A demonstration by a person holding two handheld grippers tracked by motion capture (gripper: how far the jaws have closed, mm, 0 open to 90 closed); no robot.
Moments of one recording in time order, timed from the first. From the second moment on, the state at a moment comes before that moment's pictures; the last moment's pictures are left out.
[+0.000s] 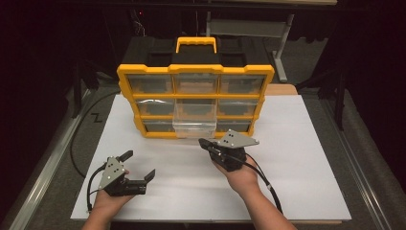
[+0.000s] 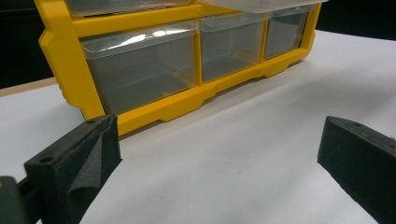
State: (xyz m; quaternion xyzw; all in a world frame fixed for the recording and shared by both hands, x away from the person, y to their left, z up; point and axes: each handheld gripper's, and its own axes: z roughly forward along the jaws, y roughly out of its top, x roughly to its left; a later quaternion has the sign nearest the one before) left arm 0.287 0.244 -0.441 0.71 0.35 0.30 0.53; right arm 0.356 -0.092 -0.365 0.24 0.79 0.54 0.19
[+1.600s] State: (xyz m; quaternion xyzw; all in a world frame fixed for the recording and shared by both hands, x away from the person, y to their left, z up) left arm 0.283 0.250 -0.439 0.70 0.35 0.30 0.54; right arm 0.380 -0.073 -0.340 0.25 0.77 0.54 0.22
